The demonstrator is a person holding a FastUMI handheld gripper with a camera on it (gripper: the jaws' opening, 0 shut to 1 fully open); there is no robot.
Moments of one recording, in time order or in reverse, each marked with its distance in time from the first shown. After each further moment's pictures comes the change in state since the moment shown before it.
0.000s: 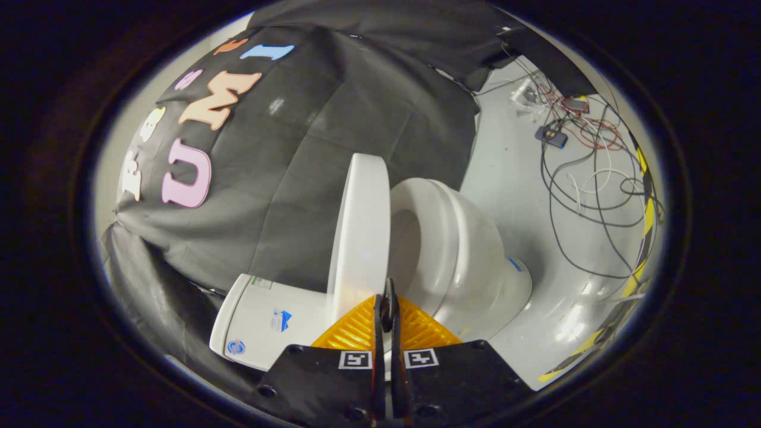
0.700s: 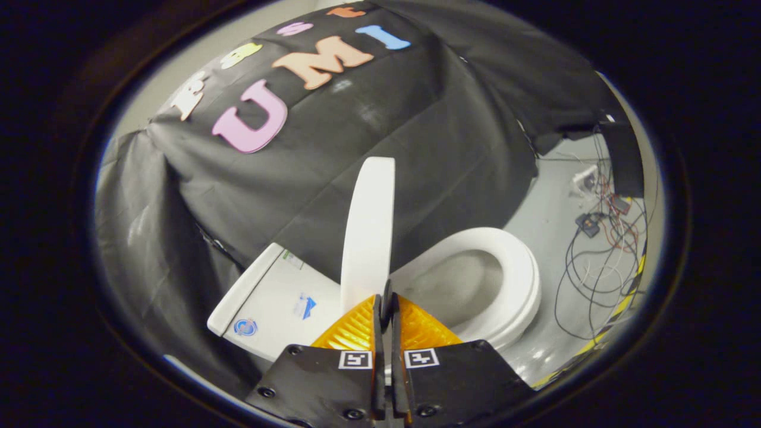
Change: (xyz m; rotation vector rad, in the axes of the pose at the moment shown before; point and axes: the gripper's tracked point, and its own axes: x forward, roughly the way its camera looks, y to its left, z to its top) arm -0.031 0.159 -0.005 -0.440 -0.082 0.037
